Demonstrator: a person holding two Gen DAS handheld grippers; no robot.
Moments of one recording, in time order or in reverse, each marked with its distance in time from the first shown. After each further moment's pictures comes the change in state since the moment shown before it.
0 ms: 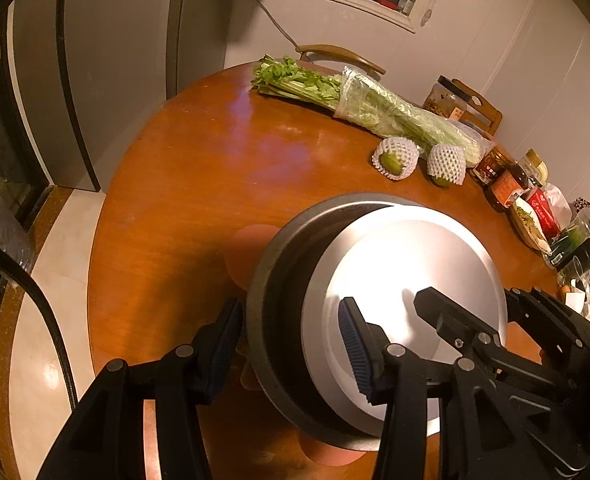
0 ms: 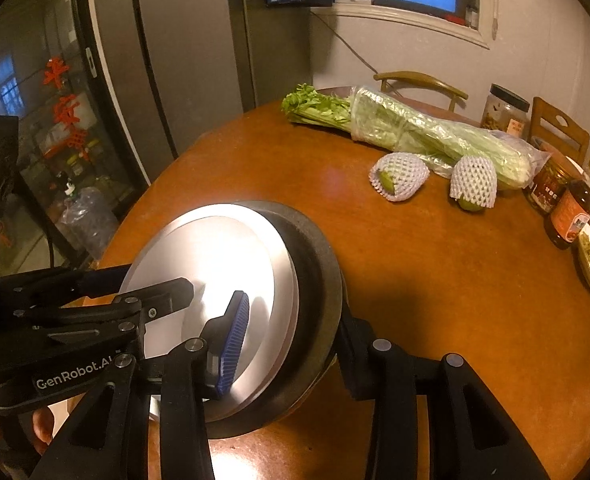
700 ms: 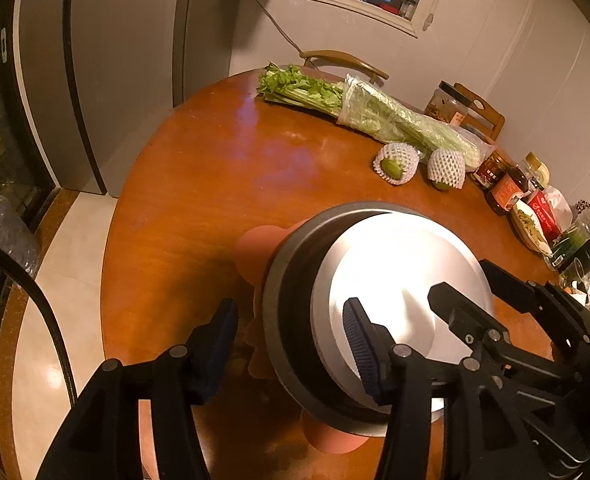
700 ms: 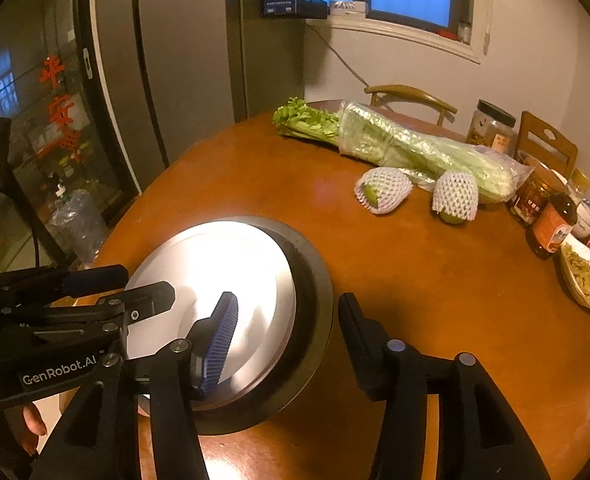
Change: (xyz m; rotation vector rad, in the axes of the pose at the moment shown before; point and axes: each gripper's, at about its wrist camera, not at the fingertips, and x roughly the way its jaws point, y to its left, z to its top) left arm -0.012 0.000 -0.003 0.001 -0.019 0.021; right arm -0.013 0.000 -0.001 -0.025 -0.041 -0.055
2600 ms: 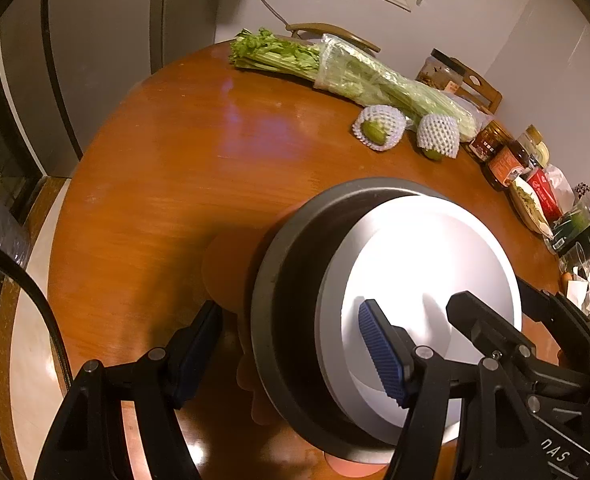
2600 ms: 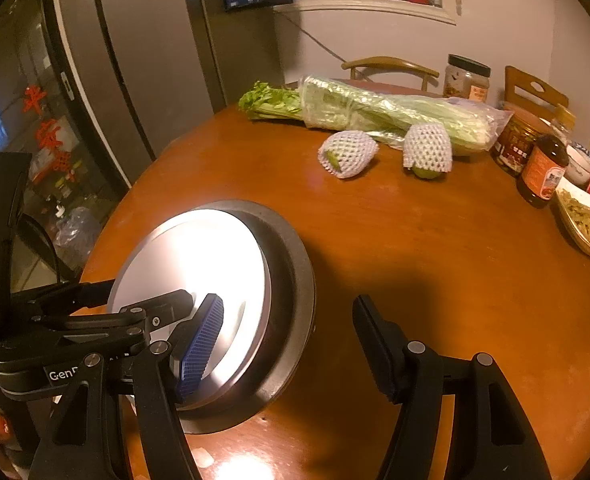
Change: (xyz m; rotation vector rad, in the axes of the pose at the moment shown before) left arm 0.036 -0.033 -0.004 0.019 0.094 -0.019; right arm -0.003 -0.042 -0.020 0.138 0.049 0.036
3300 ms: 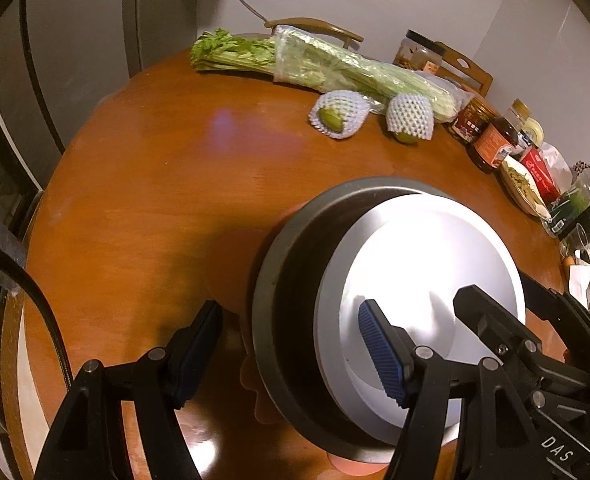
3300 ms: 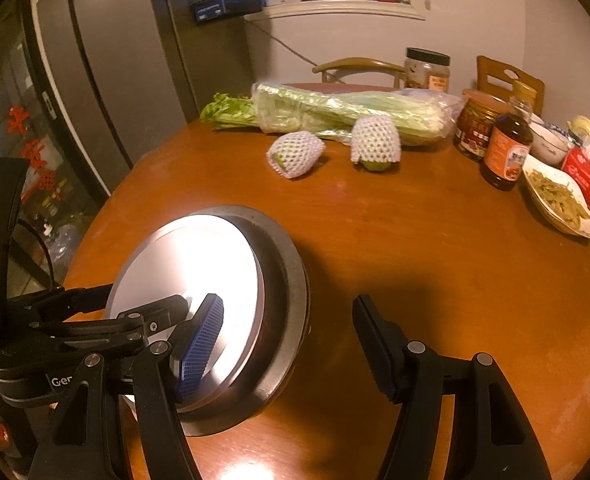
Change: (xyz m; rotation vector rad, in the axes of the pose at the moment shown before) left arm 0.010 -0.050 0.000 0.064 0.013 0.016; right arm -0.016 -0.042 -0.010 0.067 -0.025 -0.044
